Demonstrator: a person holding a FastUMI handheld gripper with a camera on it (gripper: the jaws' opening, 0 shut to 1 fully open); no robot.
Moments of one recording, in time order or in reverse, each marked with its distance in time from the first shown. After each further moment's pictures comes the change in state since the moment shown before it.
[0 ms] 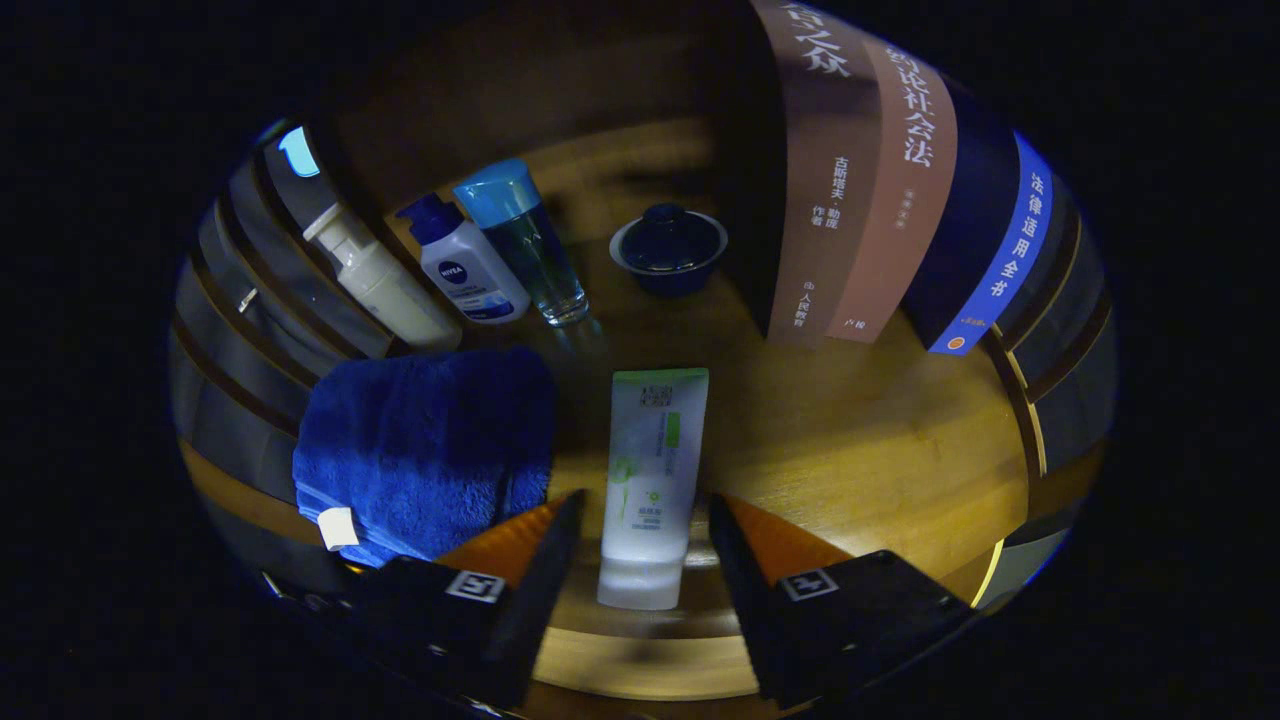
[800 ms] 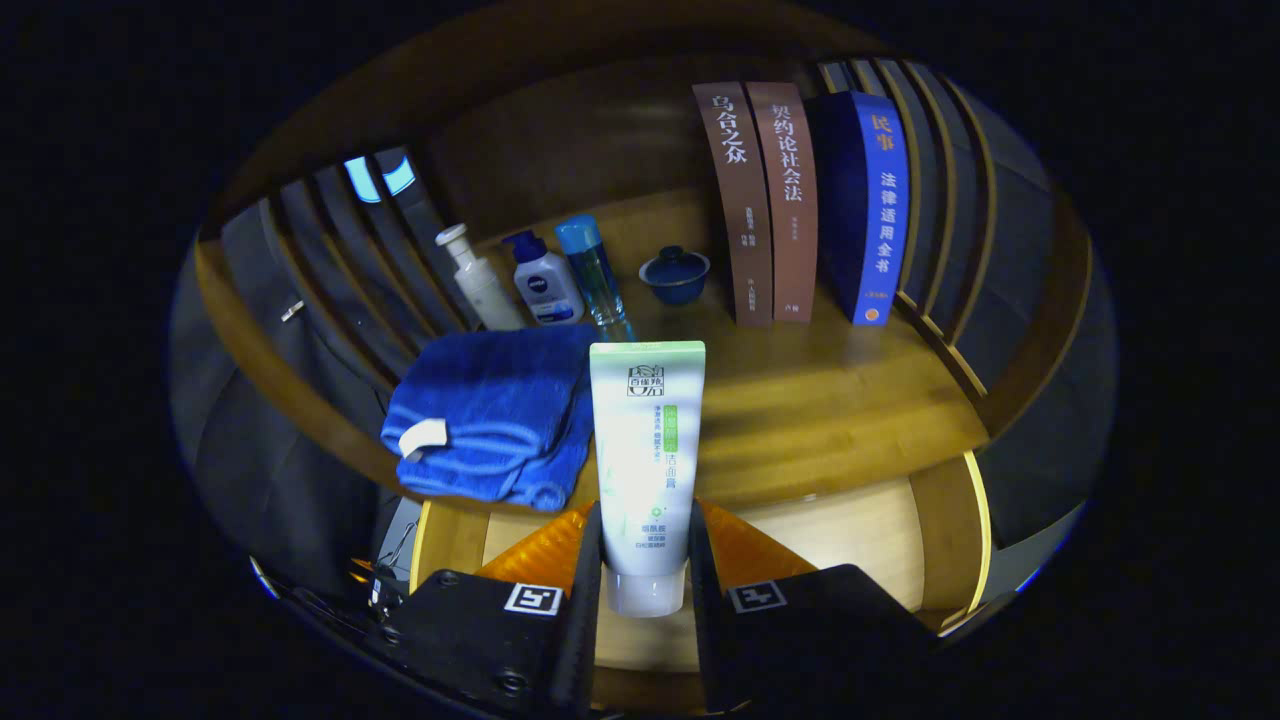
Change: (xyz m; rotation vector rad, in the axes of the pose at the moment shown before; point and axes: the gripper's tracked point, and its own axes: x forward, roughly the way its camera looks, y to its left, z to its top) arm -0.086 0.007 -0.038 -0.001 -0.192 0.068
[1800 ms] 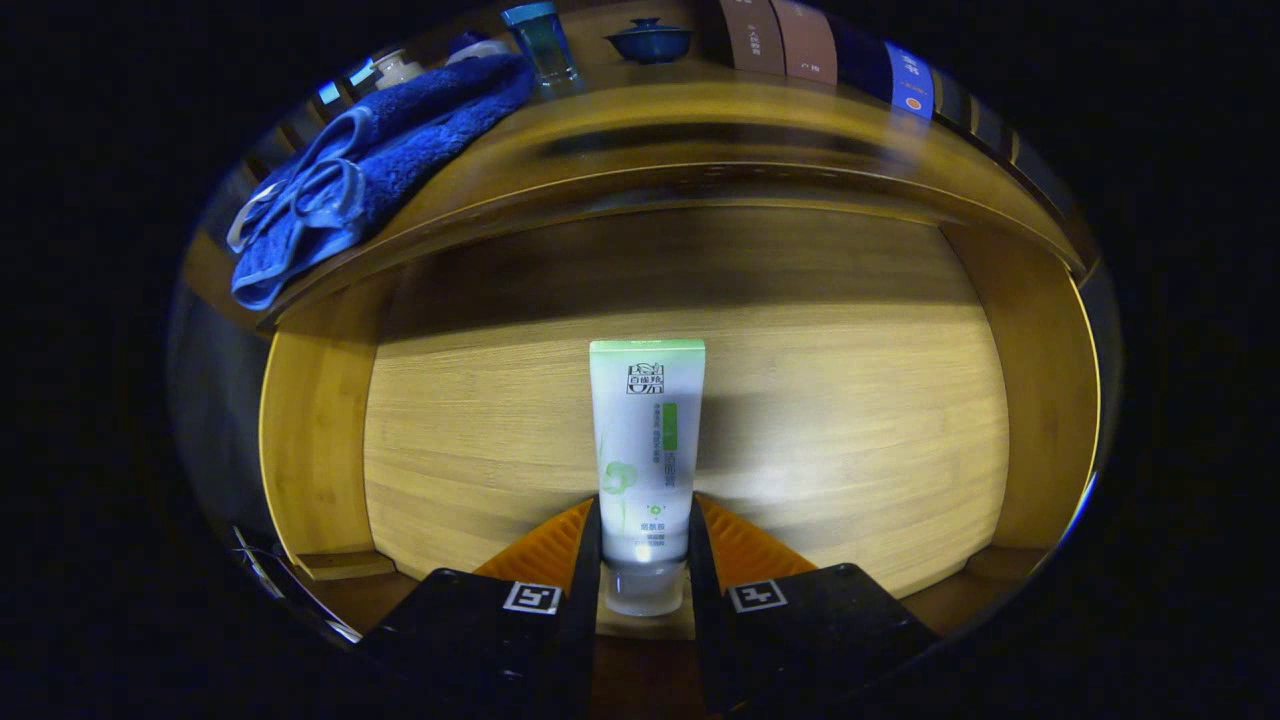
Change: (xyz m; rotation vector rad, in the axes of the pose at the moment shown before) arm 0.039 -0.030 -0.205 -0.005 0.388 -0.075
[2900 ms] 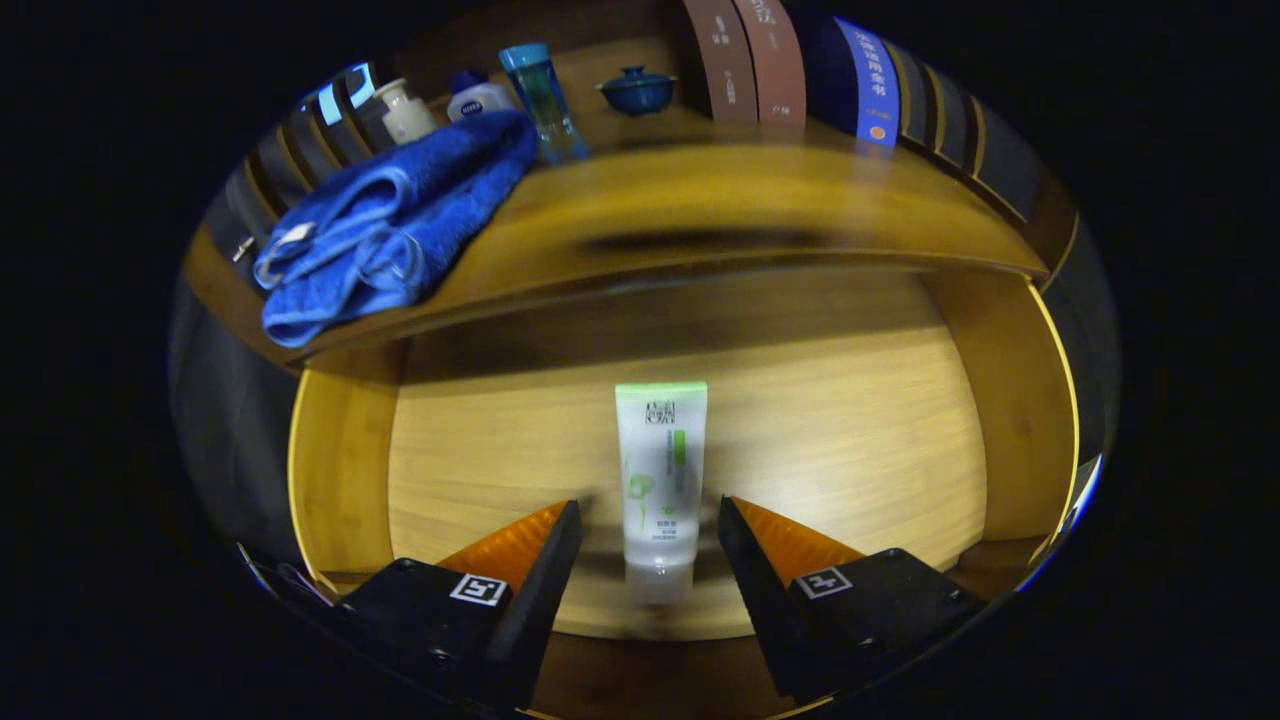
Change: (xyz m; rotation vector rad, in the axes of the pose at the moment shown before) arm -0.006 -0.002 0.017 0.012 -0.059 -0.042
